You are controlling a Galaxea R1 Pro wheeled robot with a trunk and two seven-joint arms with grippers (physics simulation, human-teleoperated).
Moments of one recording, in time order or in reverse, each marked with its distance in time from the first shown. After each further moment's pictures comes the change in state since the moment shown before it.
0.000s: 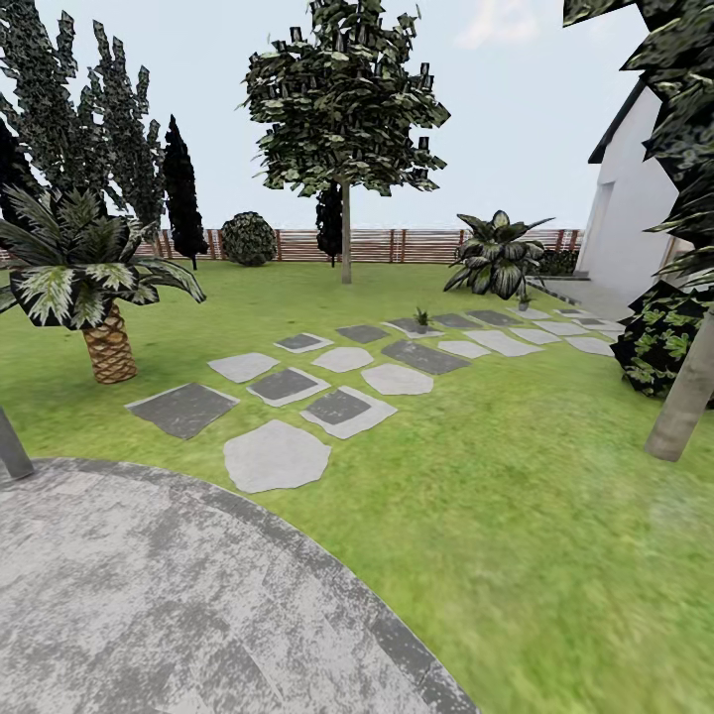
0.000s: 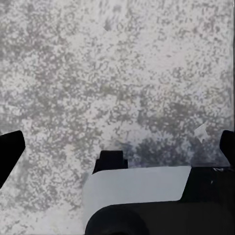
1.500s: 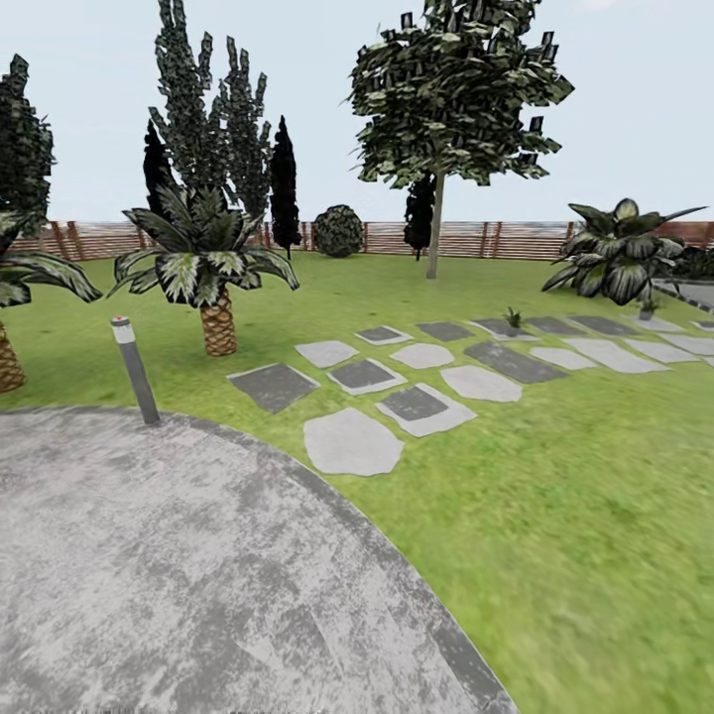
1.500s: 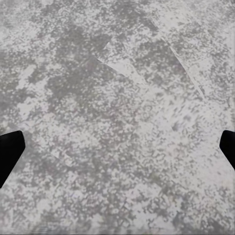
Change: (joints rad) left arm -0.127 0.025 0.152 0.021 0.014 -0.273 -0.011; right arm -0.003 -0.014 0.009 -0.031 0.006 -0.106 -0.143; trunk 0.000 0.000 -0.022
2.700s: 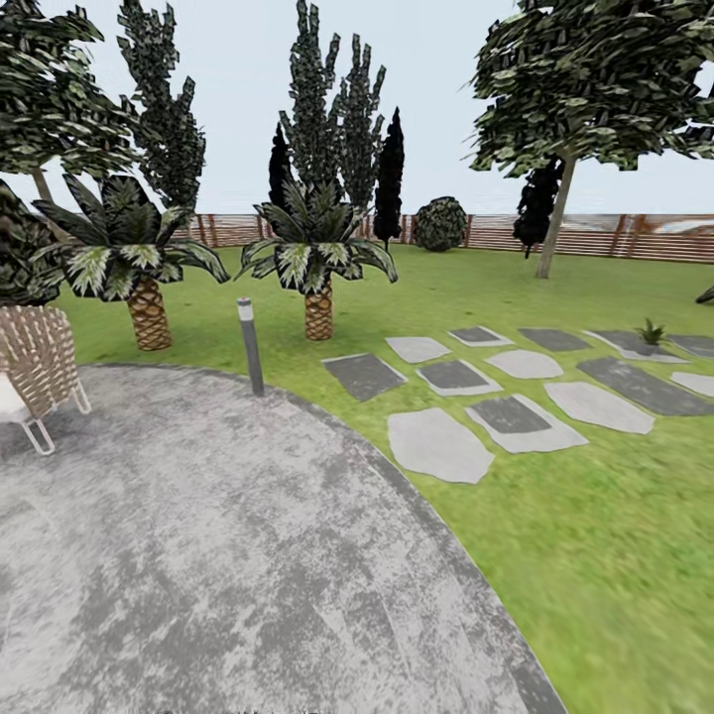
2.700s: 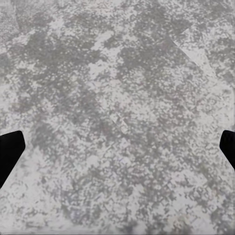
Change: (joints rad) left arm 0.000 0.000 0.000 0.001 0.000 0.000 0.000; right arm 0.000 0.002 0.000 0.003 0.003 0.000 0.000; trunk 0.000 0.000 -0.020
